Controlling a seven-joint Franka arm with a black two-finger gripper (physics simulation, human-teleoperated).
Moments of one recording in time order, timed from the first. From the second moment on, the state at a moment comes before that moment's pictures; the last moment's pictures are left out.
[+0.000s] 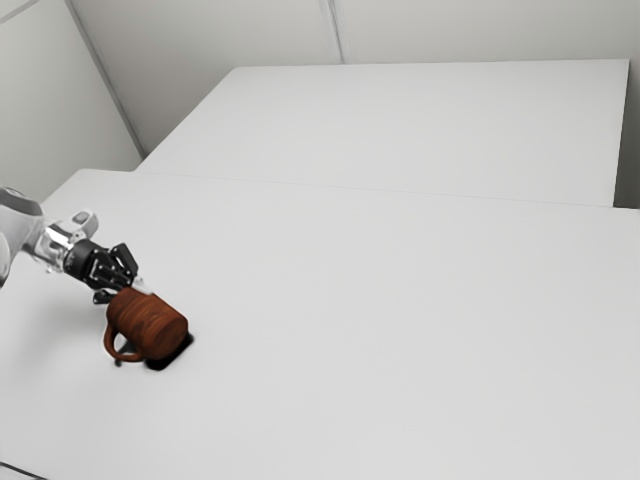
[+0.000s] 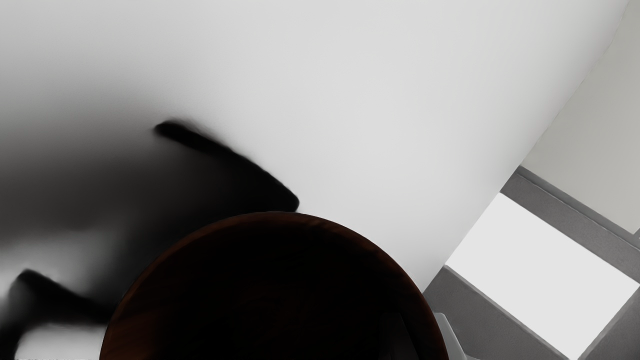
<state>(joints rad) 0.42 0.45 0.30 -1.80 -0.81 1.37 0.40</state>
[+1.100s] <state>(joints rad) 0.10 0.17 0.00 -1.97 -0.22 2.22 -0.08</state>
